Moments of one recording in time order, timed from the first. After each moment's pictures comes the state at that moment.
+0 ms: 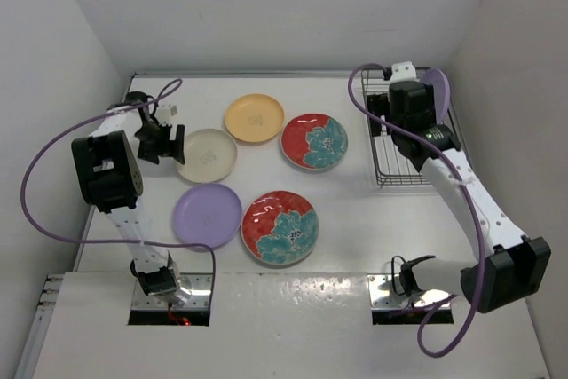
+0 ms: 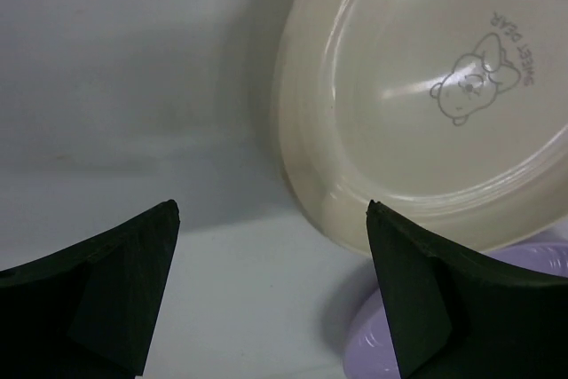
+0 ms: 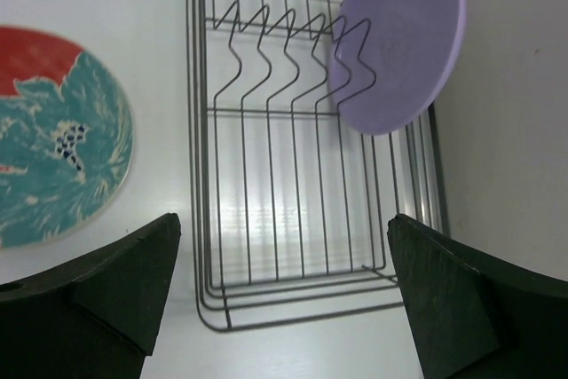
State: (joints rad) left arm 0.26 1.94 1.45 -0.82 0.22 0.28; right arm 0.28 1.27 1.19 -0.47 0.49 -0.09
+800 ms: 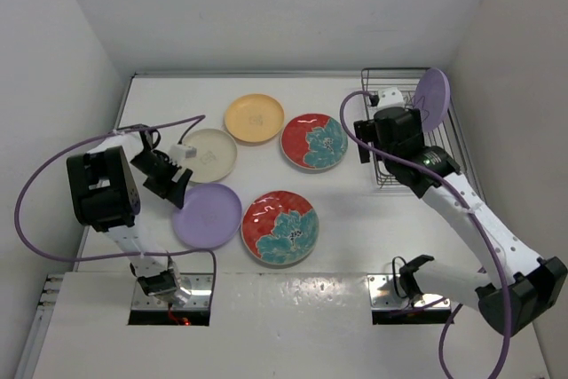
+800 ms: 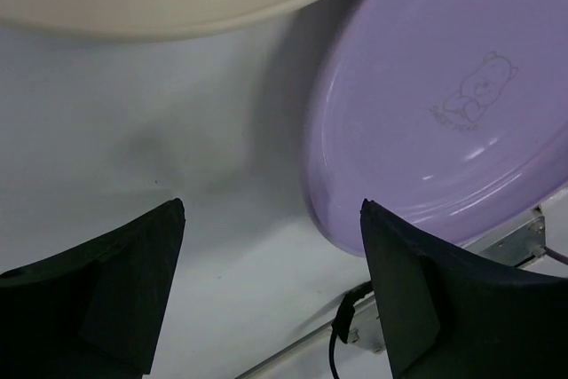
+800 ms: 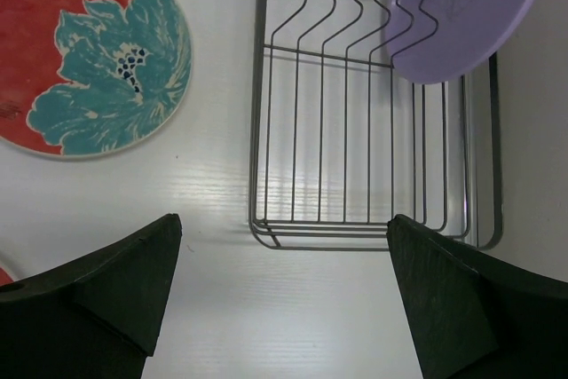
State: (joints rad) left arm 0.26 1.77 1.13 -1.00 0.30 0.81; right arm 0.46 1.10 1.06 -0.62 0.52 0.04
